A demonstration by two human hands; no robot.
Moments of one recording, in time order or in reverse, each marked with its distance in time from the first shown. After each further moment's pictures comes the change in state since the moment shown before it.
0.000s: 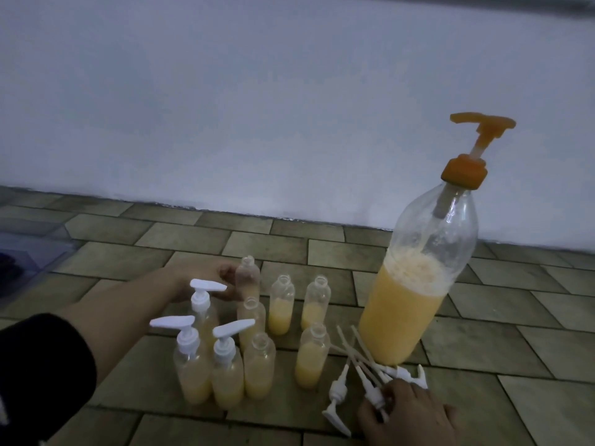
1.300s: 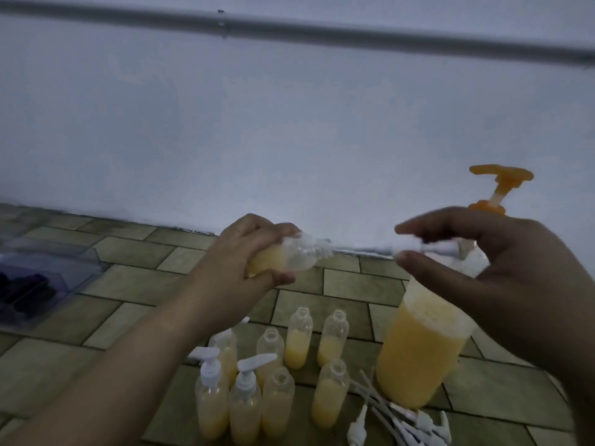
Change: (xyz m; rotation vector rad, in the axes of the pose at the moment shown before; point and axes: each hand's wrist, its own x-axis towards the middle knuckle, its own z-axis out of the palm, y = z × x) left_hand -0.094 0.103 0.009 0.053 0.743 0.442; right_hand -0.169 -0.080 -0.243 0.514 0.888 -0.808
